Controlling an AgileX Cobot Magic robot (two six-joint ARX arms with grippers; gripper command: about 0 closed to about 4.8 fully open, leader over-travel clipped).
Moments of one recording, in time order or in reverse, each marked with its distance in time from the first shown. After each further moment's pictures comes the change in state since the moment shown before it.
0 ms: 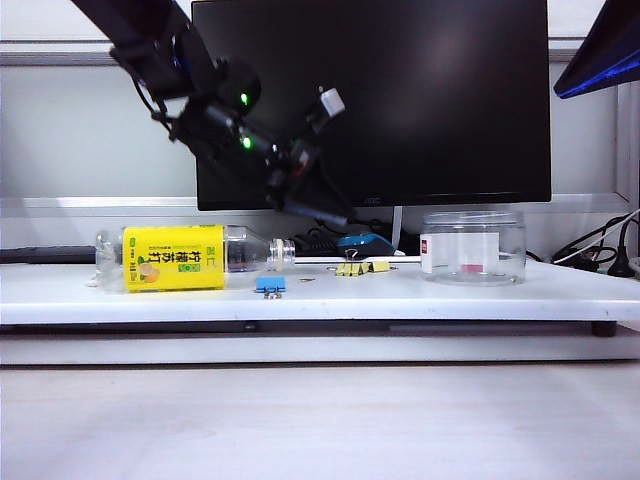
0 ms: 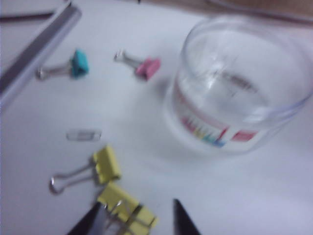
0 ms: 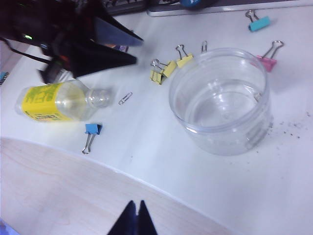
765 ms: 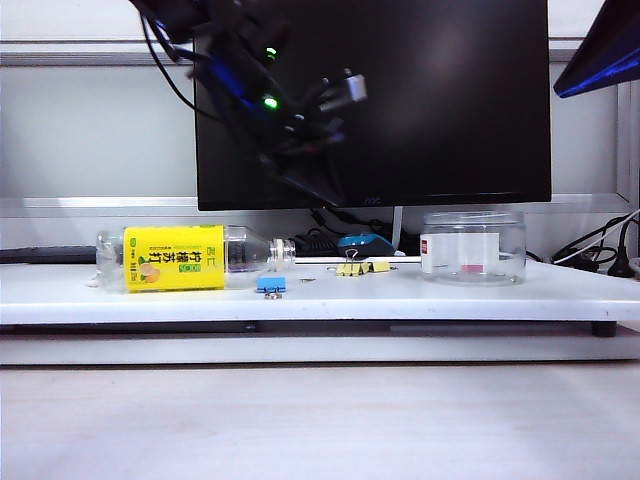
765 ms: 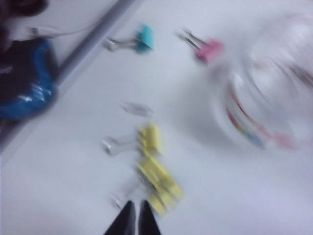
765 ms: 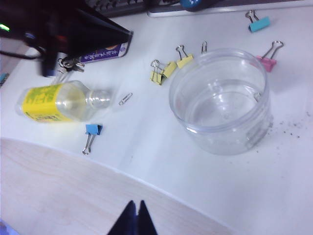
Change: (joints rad) left arm -0.074 -0.119 0.000 -0.112 -0.387 -0.096; right arm 0.000 0.000 0.000 0.000 0.001 0.004
